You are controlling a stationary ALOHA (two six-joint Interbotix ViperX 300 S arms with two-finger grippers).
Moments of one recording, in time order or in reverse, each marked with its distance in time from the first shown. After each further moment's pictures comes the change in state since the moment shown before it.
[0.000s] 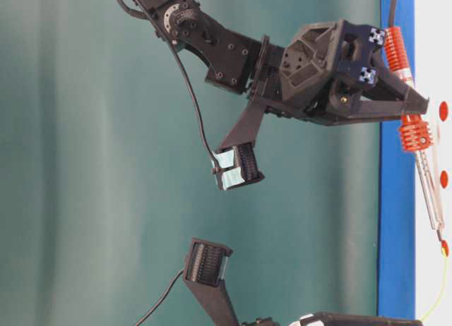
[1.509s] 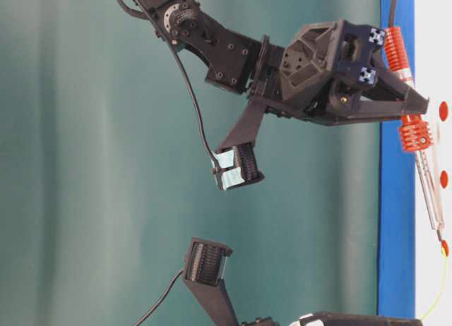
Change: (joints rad) left arm -0.002 0.000 0.000 0.002 -0.003 -0.006; right arm 0.000 0.000 -0.002 -0.002 0.000 0.002
